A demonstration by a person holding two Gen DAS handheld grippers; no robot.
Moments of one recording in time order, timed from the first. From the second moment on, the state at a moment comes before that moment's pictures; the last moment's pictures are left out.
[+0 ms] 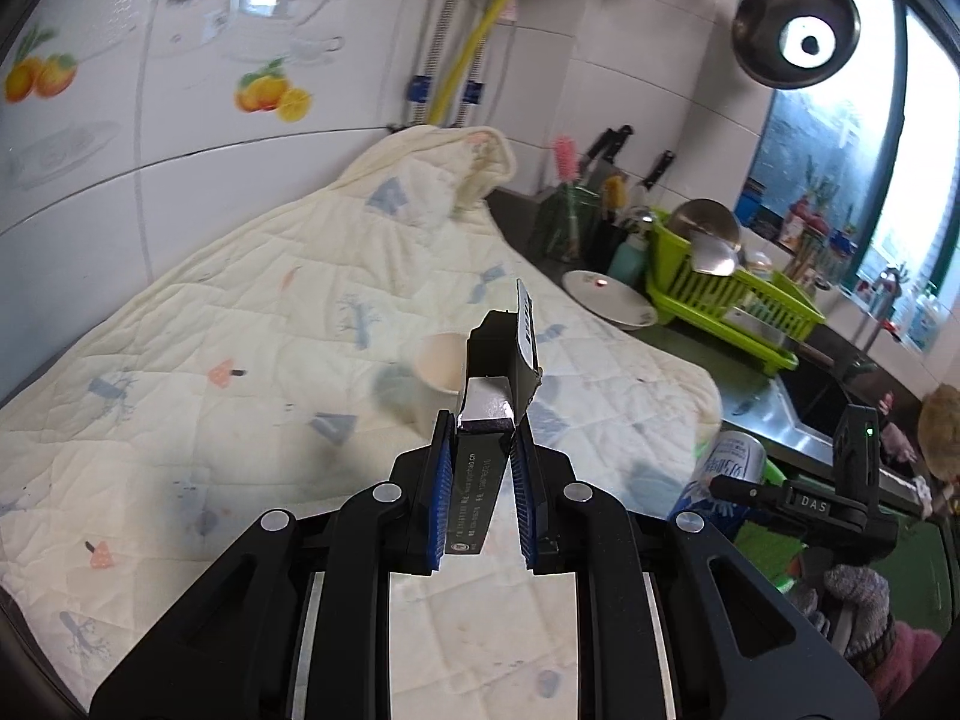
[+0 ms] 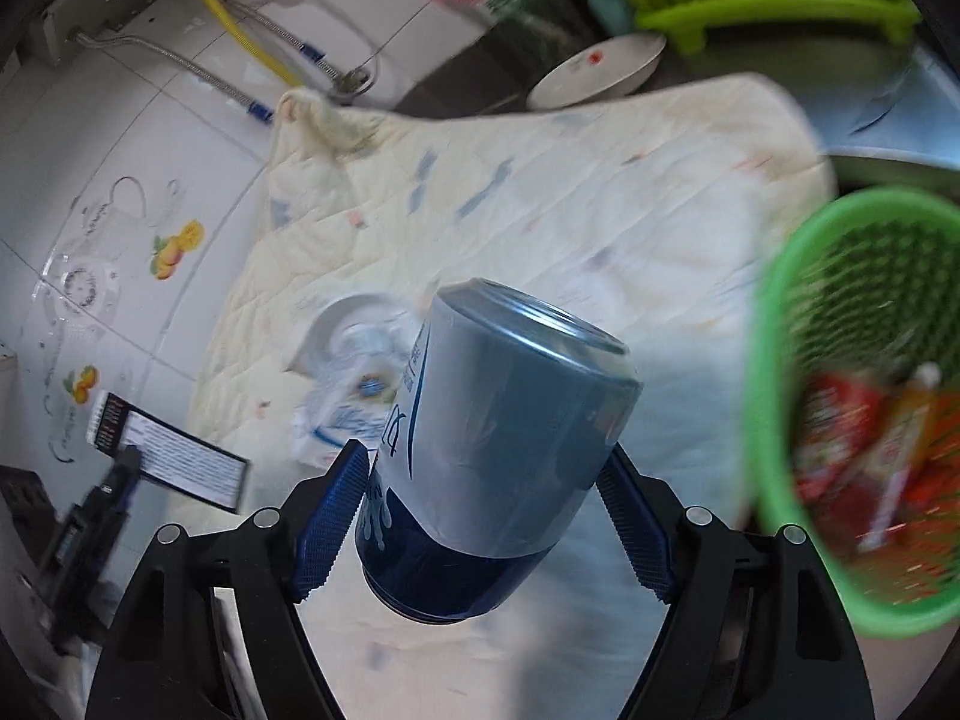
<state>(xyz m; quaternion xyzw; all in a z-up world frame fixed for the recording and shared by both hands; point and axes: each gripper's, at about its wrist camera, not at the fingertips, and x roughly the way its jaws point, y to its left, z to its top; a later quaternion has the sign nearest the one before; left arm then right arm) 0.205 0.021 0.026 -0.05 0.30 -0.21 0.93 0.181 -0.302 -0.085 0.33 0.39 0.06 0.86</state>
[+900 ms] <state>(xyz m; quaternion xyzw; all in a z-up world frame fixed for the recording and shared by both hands) 0.168 -0.170 -0.004 -0.01 0.35 -0.35 0.87 0.128 -0.474 -0.185 0.15 0.49 -0.13 0.85</state>
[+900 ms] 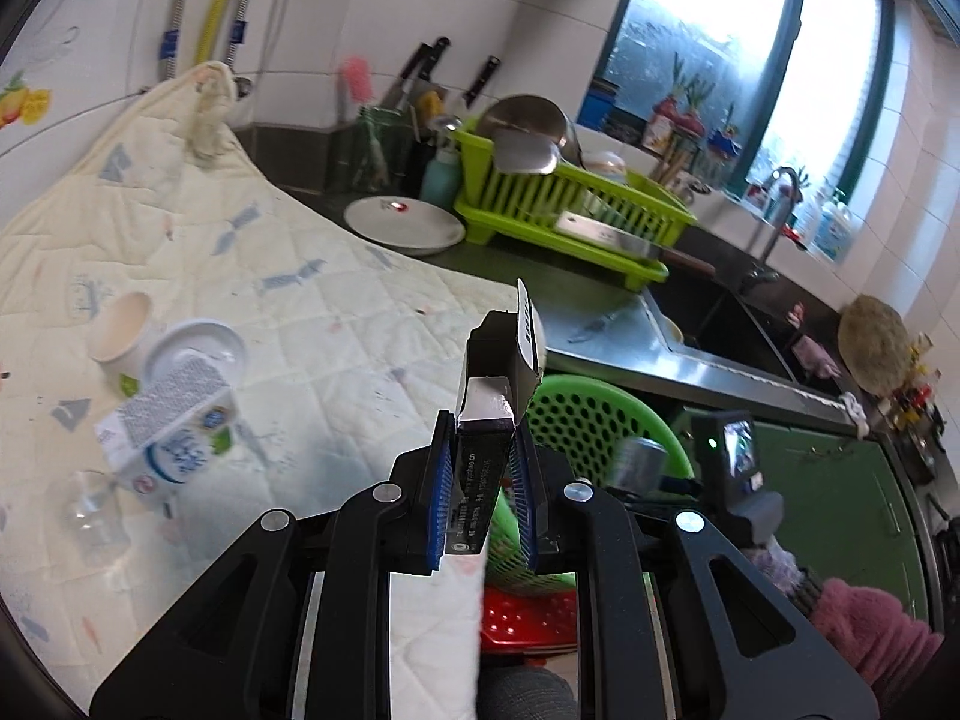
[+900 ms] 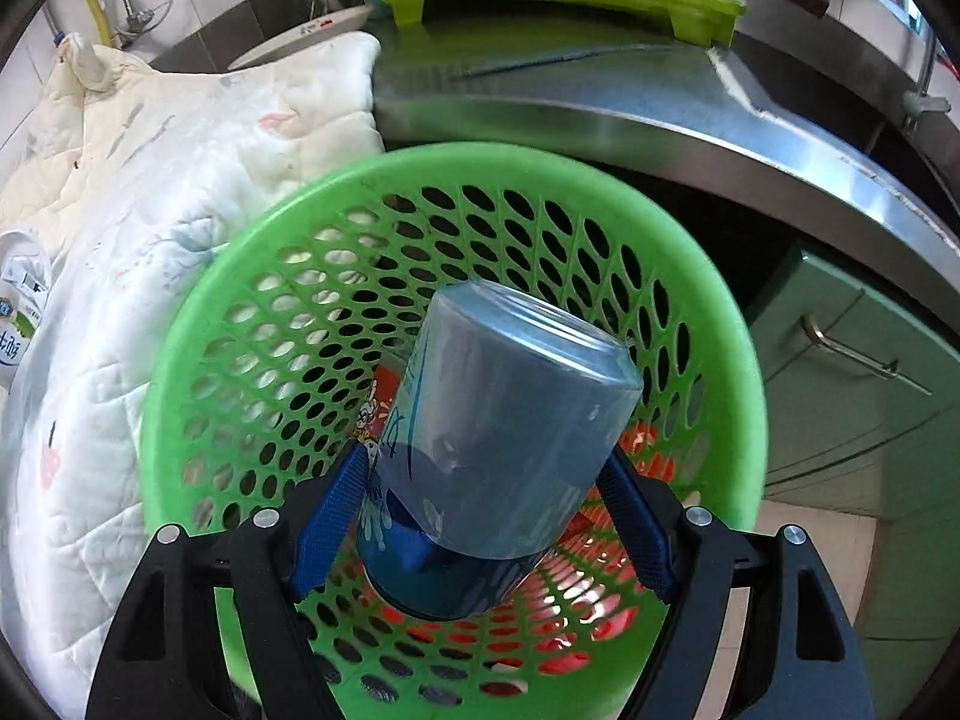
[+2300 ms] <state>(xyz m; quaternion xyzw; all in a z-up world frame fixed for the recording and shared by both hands) 0.172 -0.315 -0.101 0.06 0.46 -0.38 0.80 0.043 -0.480 -0.110 0.17 0.38 -0.12 0.90</state>
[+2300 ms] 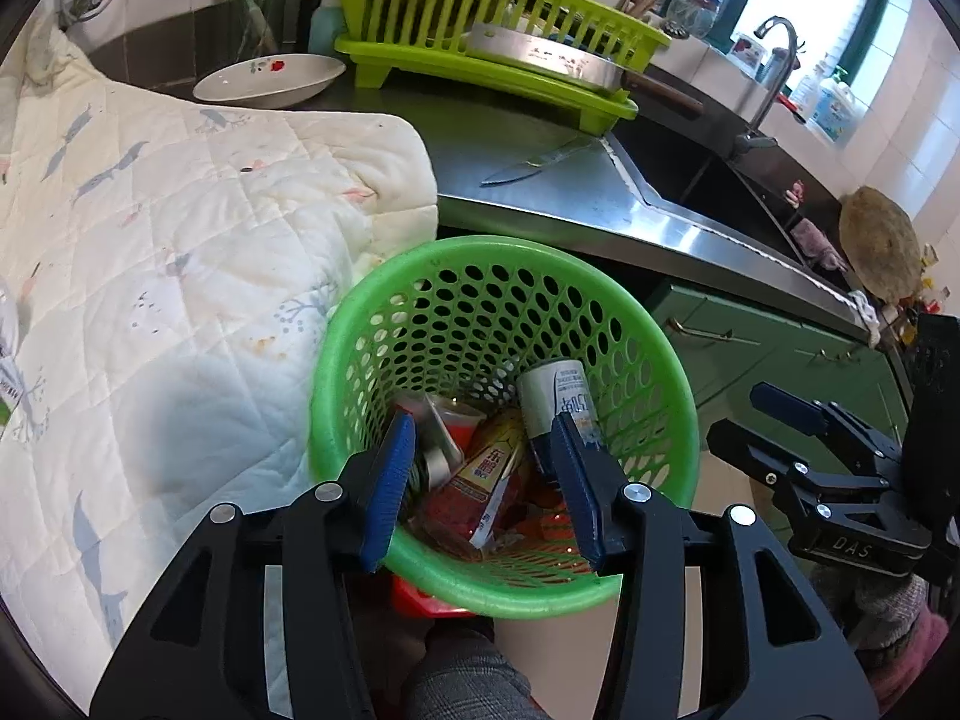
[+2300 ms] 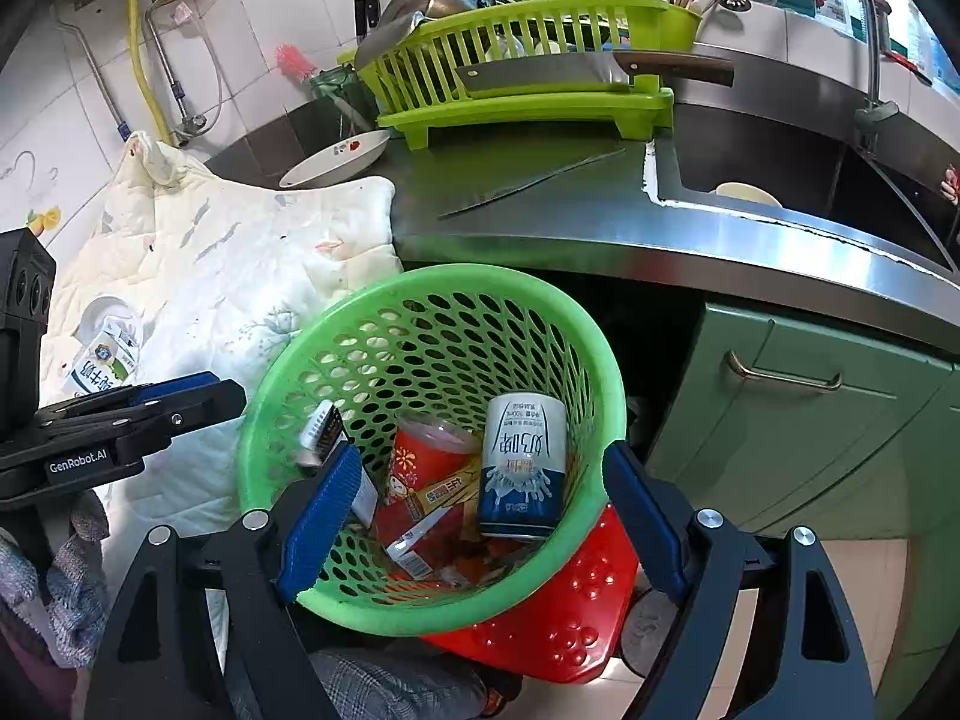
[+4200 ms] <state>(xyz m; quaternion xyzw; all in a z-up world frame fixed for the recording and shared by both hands) 0.287 0.024 -0.099 -0.14 0.48 -0.01 0.86 0.123 -0.305 -0.081 0.10 0.39 0.06 0.91</state>
